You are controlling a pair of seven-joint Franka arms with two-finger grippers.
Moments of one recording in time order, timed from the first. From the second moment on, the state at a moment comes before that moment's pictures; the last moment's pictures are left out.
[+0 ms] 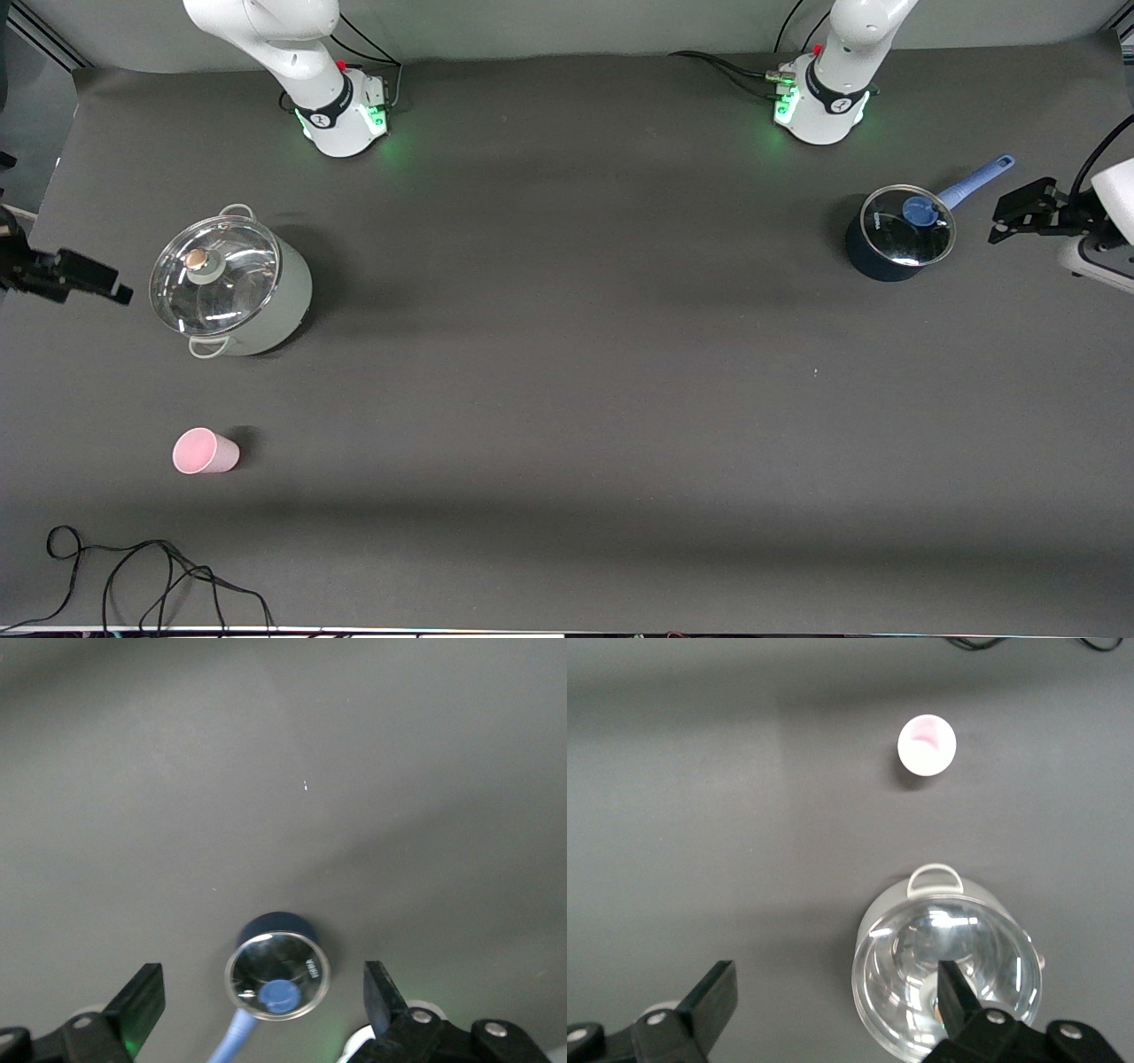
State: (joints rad) left arm 0.90 0.20 -1.04 -1.40 0.16 1.39 0.23; right arm -0.09 -0.01 -0.06 -1.68 0.09 1.69 -0.05
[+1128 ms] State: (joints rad) left arm 0.83 0.21 -1.05 -1.43 0.18 1.37 0.11; right arm -0.02 -0.05 -0.05 -1.65 0.03 1.66 -0.01
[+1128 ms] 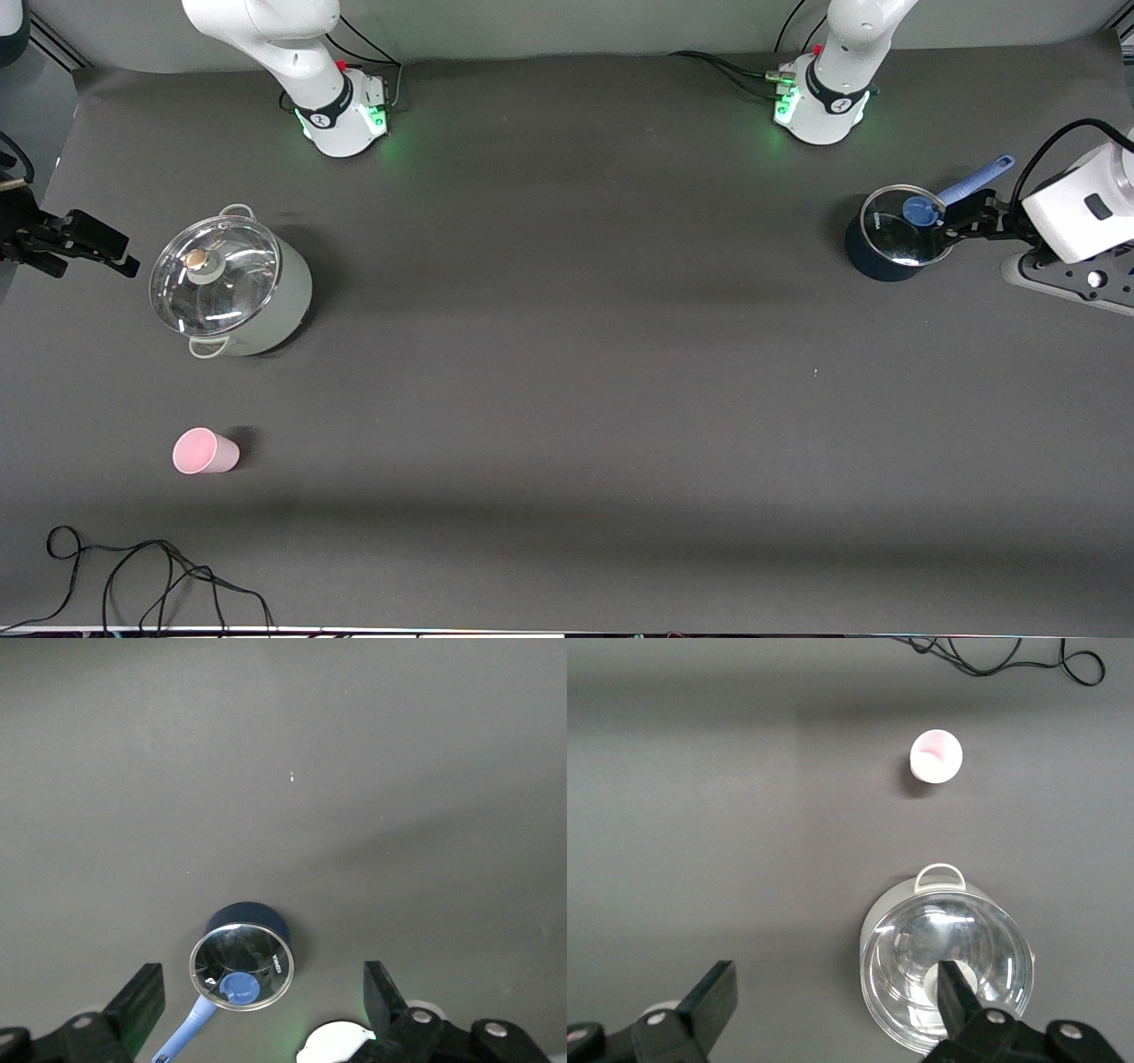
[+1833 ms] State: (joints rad) left arm 0.20 0.20 -0.32 -1.38 0.18 1.35 0.29; right arm 0.01 -0.04 -0.05 -1.65 0.03 1.66 -0.03
